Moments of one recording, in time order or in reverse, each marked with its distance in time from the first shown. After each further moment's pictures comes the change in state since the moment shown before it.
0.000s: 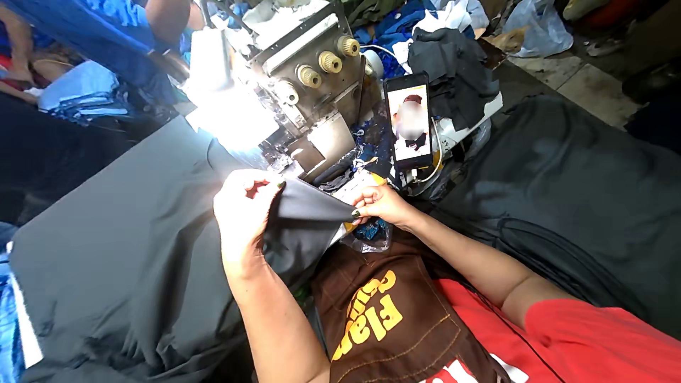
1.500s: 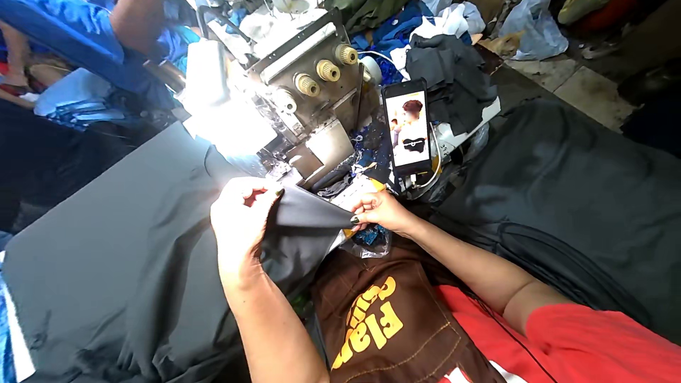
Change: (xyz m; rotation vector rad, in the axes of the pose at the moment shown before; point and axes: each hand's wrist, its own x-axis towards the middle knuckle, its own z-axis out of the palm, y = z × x) left_hand 0.002 0.002 0.001 -0.048 0.012 -0.026; right_hand 0.000 -0.001 0.002 -0.017 0.023 -0.003
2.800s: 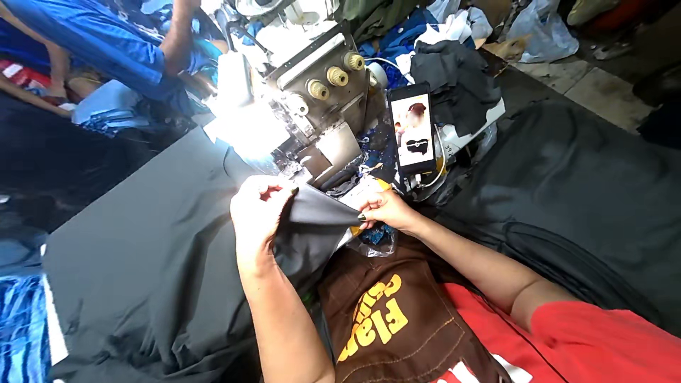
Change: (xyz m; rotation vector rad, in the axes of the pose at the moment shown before) left_hand 0.000 0.005 0.001 0.049 -0.006 -0.029; right_hand 0.000 0.000 0.001 -0.037 0.003 -0.018
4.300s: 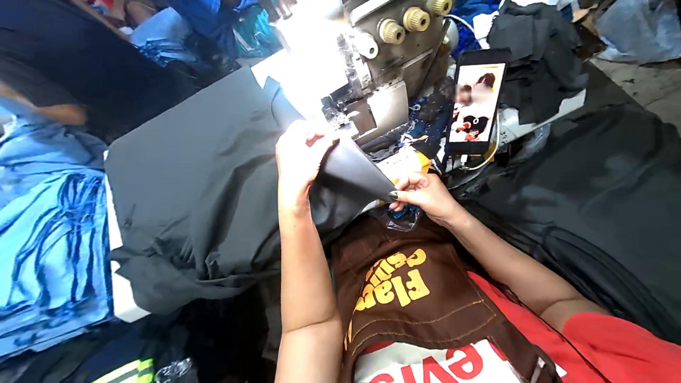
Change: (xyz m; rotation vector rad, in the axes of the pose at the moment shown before) left_hand 0.004 -0.002 0.001 0.029 0.039 -0.010; right_hand -0.025 0.000 0.011 0.087 -0.012 -0.070
